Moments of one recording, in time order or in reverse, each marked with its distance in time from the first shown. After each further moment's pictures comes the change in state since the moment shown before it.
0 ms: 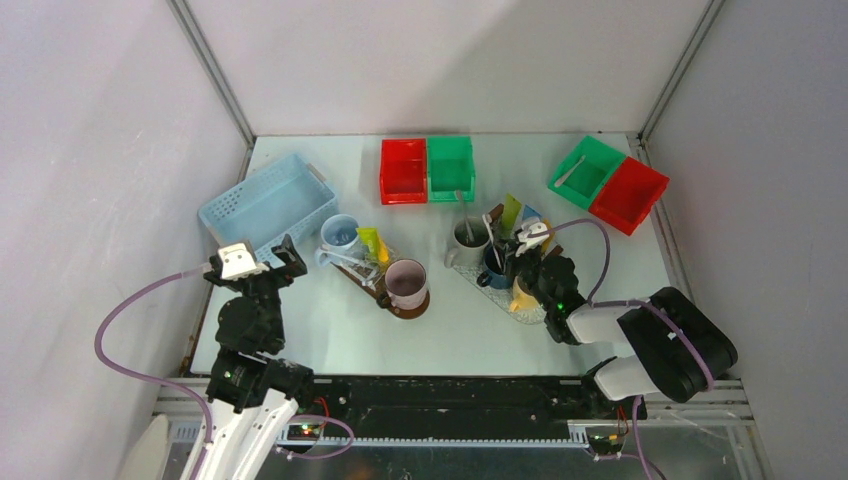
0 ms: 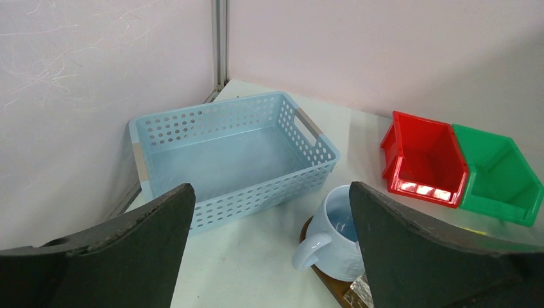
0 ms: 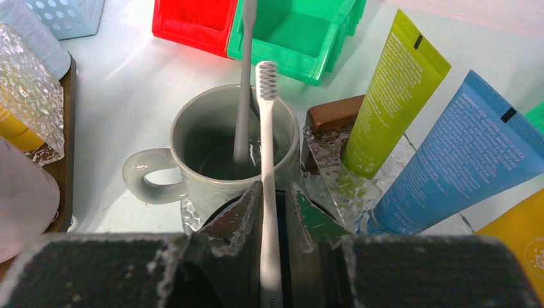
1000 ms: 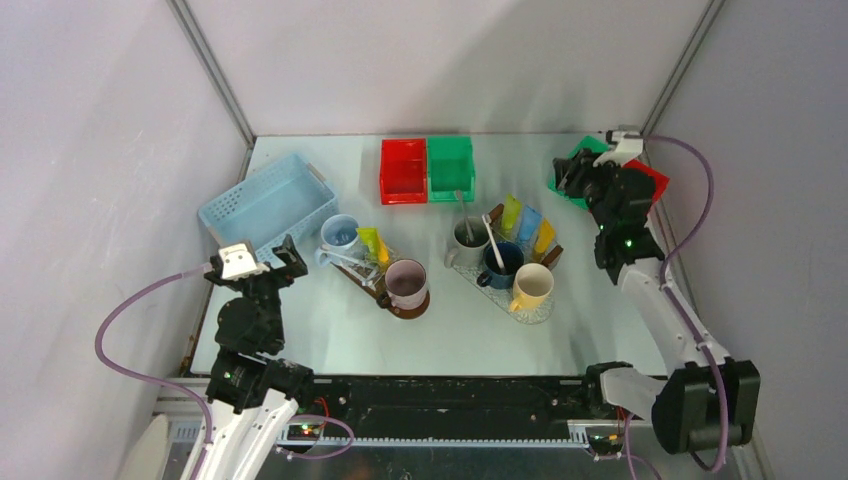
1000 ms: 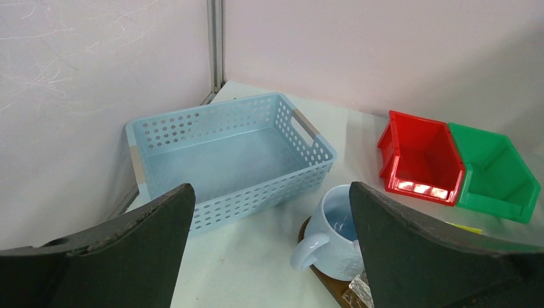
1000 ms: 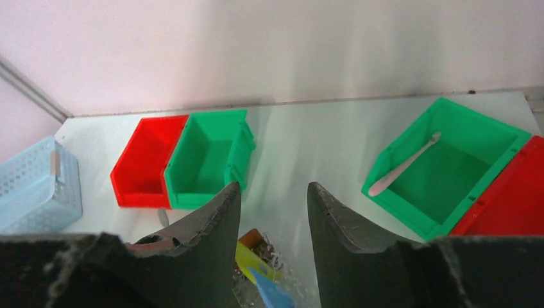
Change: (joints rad) left arm 0.000 -0.005 0.000 0.000 0.012 0.007; right arm -0.399 -0.311 0.562 -0.805 -0.132 0.200
